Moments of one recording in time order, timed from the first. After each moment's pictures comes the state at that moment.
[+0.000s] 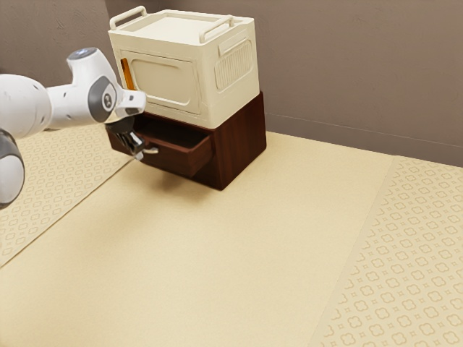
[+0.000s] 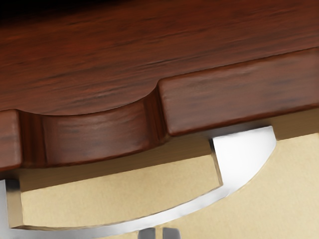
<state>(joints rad) 0.04 0.49 0.28 -1.56 -0.26 2.24 0.70</state>
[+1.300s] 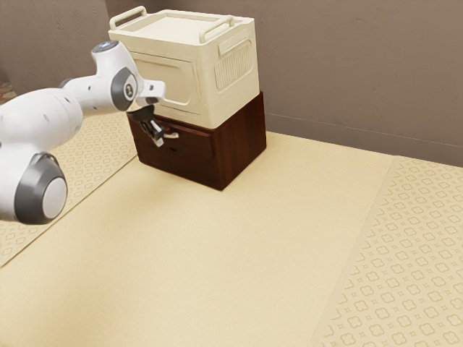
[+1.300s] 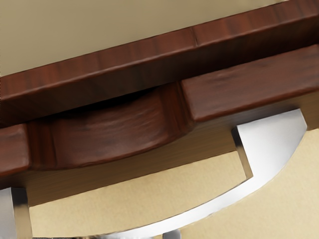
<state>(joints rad) 0.12 0.83 0.21 -1.02 -0.30 2.08 0.72</state>
